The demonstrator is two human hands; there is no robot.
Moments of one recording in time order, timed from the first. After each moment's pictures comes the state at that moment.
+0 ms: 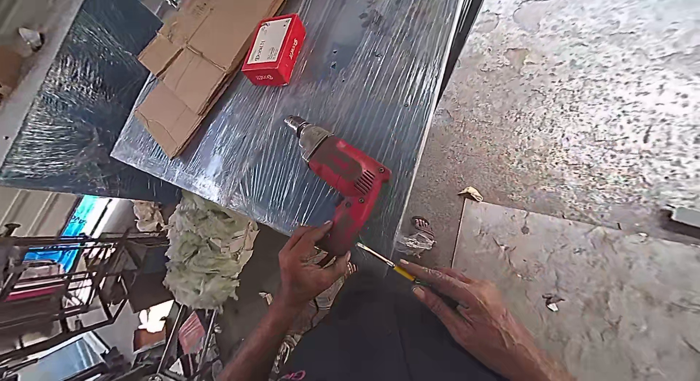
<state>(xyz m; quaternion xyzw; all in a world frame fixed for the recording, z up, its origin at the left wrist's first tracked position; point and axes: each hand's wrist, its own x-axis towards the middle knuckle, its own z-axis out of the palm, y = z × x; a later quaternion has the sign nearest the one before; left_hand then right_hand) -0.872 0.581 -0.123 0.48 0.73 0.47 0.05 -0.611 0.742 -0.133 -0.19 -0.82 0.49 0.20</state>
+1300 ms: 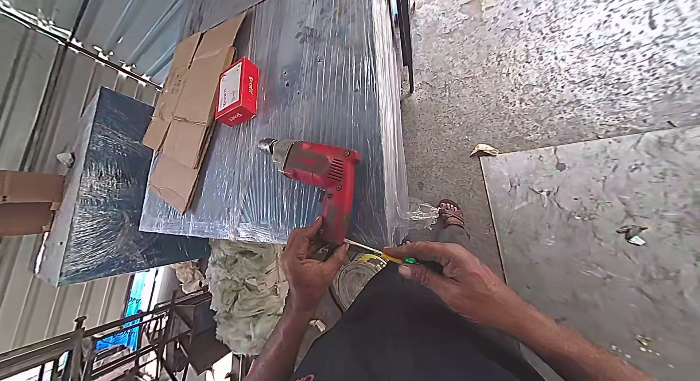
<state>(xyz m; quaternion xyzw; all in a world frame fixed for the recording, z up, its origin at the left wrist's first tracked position) -0.878 0.586 -0.116 0.48 0.69 0.52 0.15 -0.628 0.698 -0.155 -0.22 -0.65 0.70 0.21</state>
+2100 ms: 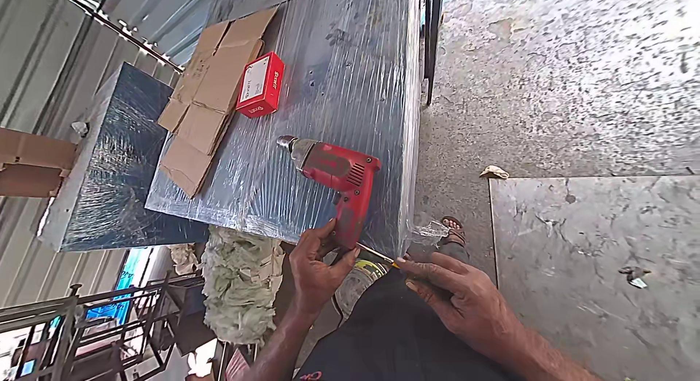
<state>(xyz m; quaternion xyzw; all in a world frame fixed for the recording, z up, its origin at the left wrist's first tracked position) -0.874 0.587 -0.112 0.47 0.69 0.53 0.16 -0.629 0.693 -0.163 -0.23 -0.78 0.50 0.31</state>
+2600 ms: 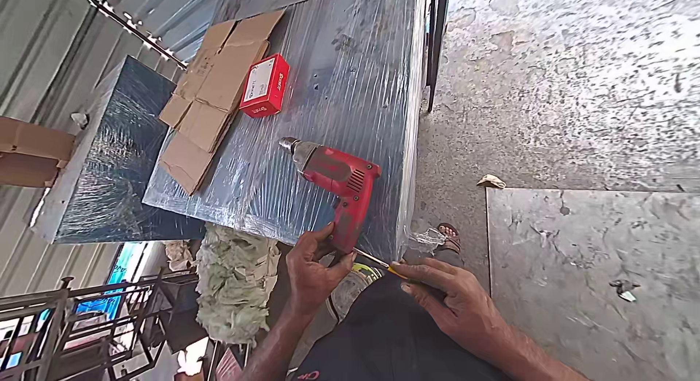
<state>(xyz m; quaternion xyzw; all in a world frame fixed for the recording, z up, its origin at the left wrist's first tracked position) -0.873 0.588 -0.110 0.45 0.71 0.52 0.15 -0.632 0.701 -0.167 -0.20 -0.75 0.55 0.29</state>
